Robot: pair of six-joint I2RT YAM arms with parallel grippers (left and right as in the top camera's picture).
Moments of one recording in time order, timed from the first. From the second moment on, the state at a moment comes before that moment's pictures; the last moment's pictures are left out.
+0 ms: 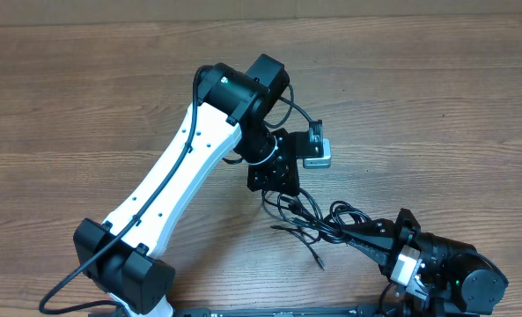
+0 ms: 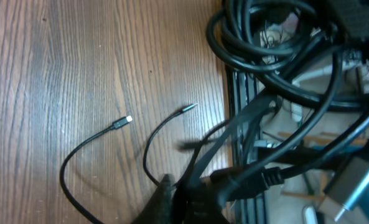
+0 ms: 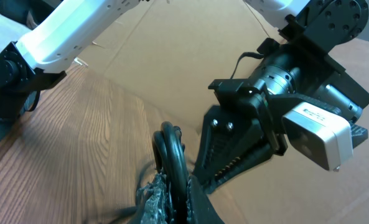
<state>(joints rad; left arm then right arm) -0.58 1.83 1.87 -1.61 0.65 0.92 -0.08 0.45 0.11 0.91 -1.36 -0.14</state>
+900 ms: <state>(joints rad) -0.56 1.83 1.87 -1.43 0.51 0.54 -0.08 0.45 0.11 0.91 -1.35 -0.14</state>
